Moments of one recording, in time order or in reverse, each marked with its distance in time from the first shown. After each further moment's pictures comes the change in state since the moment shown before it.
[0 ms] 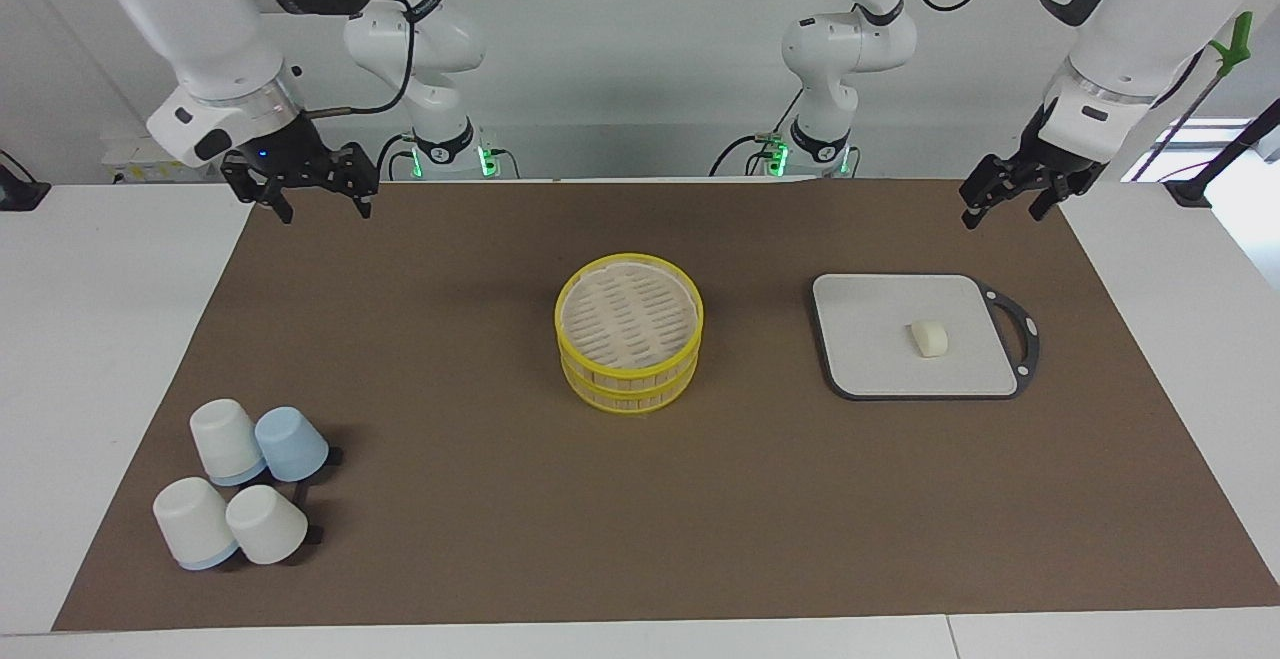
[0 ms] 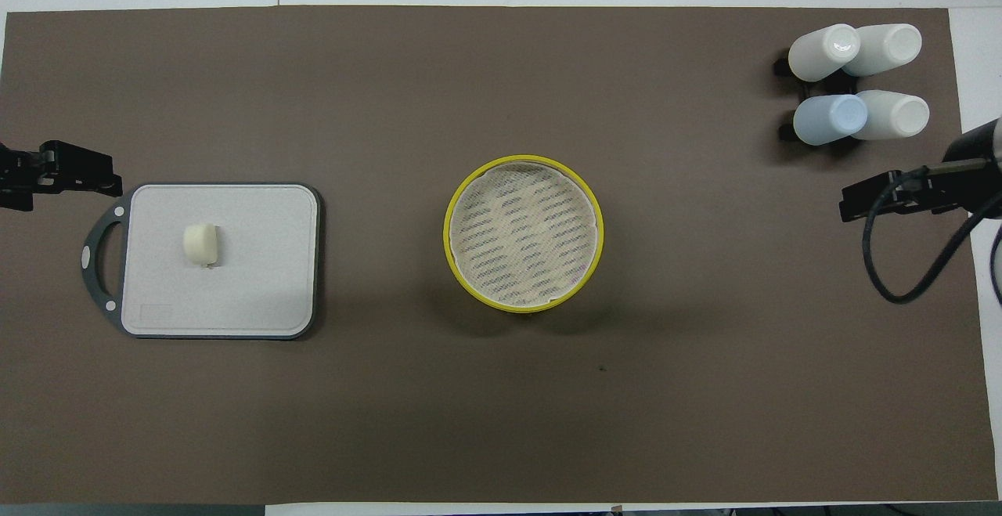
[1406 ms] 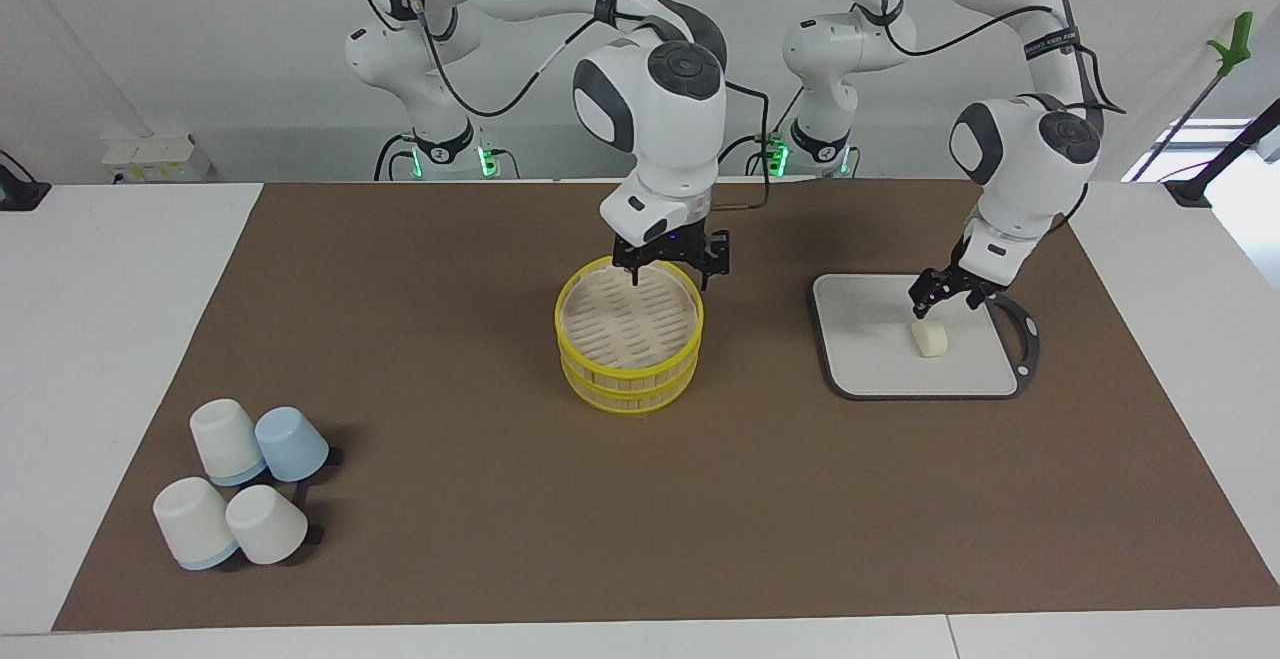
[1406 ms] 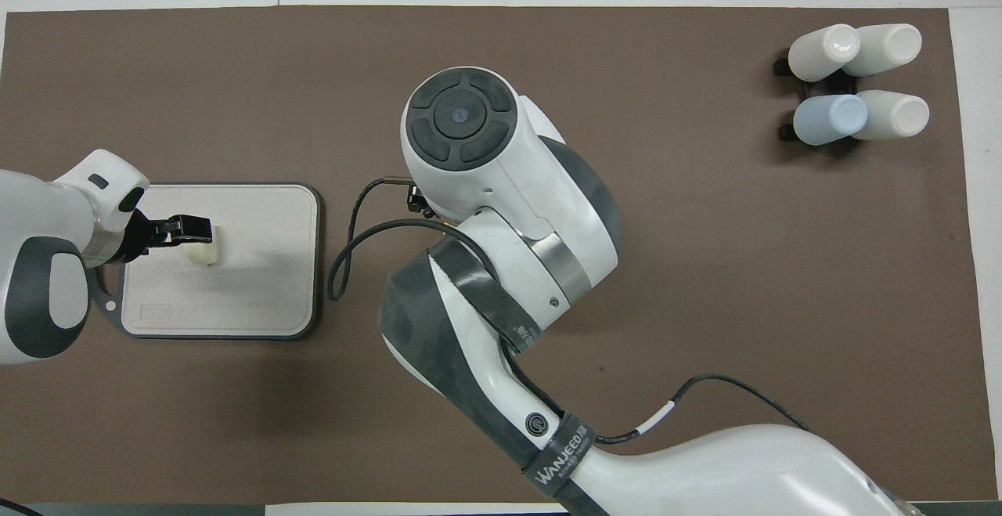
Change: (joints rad) left arm 0.049 0.041 0.004 -0.555 0.000 0.615 0.035; right arm 0.607 0.564 -0.004 0.448 -0.010 0.163 0.785
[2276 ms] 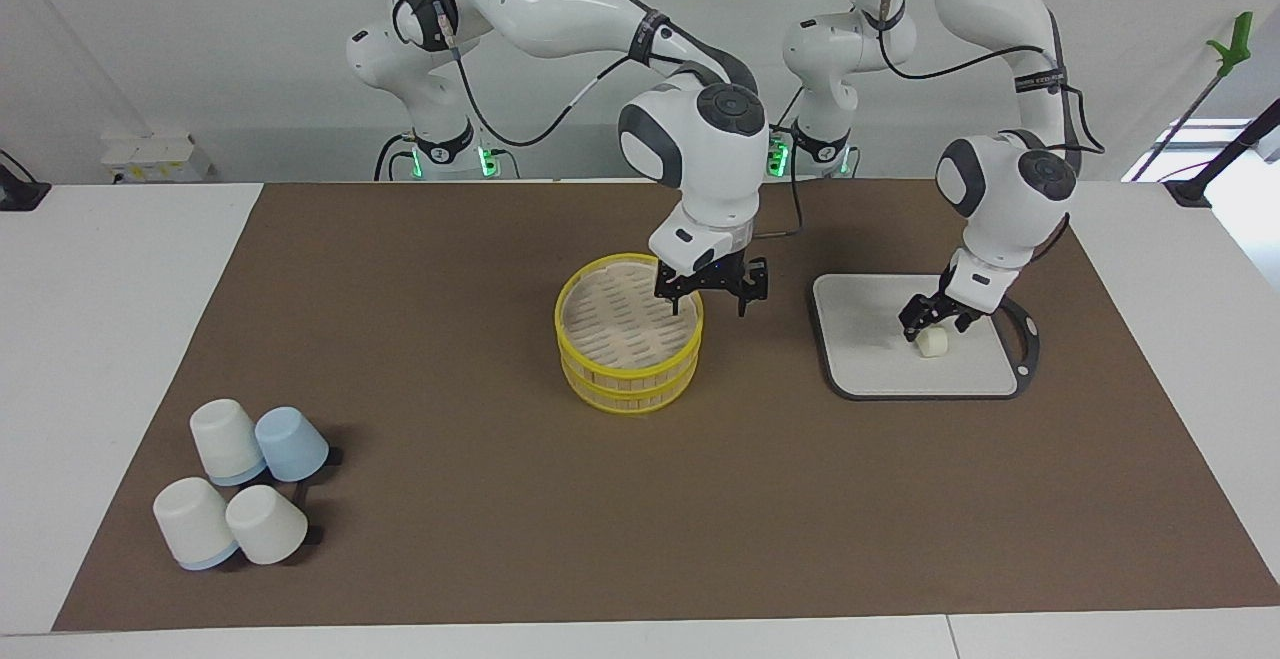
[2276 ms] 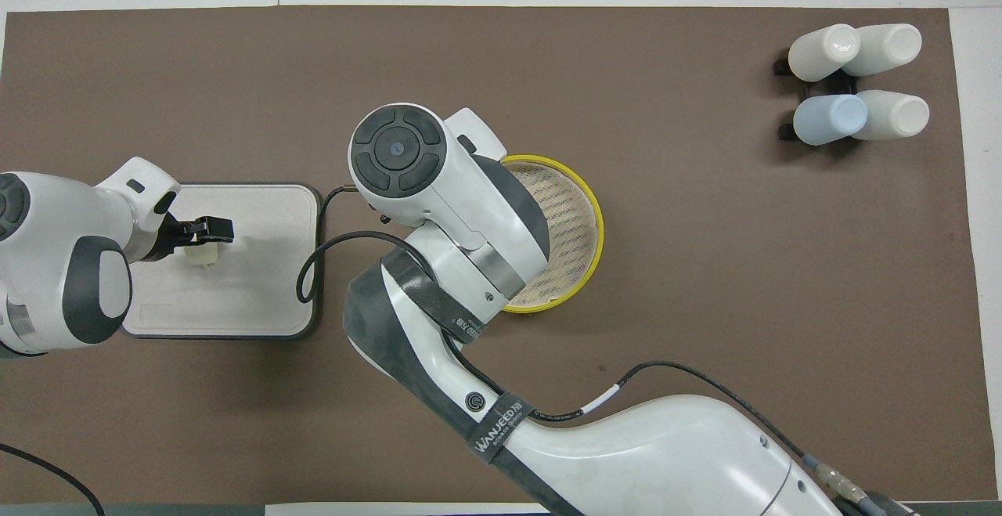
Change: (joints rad) left arm 0.000 0.111 0.000 -0.024 0.000 0.129 0.000; right arm 0.052 0.118 -0.016 0.058 -0.022 0.124 0.004
